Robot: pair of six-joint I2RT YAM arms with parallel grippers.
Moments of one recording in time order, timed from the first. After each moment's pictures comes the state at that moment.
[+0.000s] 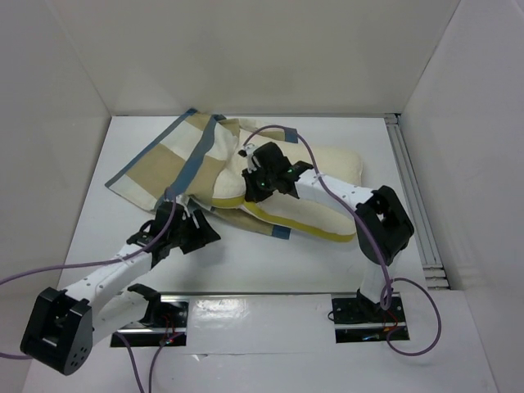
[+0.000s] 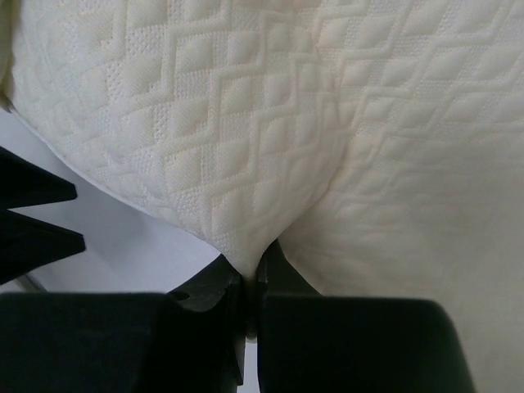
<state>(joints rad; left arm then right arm) -0.35 0.97 0.43 -0.29 0.19 -0.79 0.71 1.81 1.34 -0.34 -0.21 0.17</state>
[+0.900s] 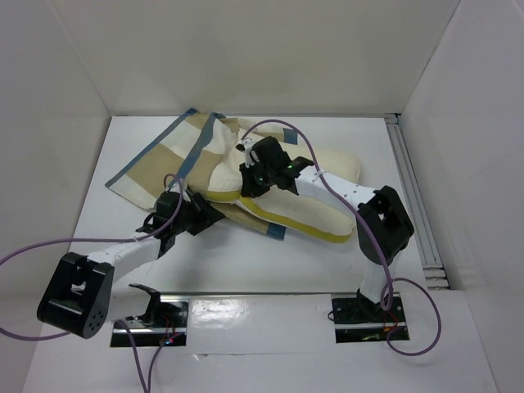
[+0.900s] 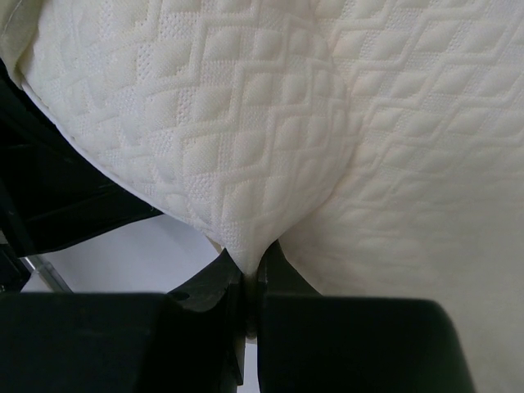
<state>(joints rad) -0.28 1.22 0.41 0.20 0.25 -0.88 0.71 1.81 1.41 -0.35 -0.25 0.18</state>
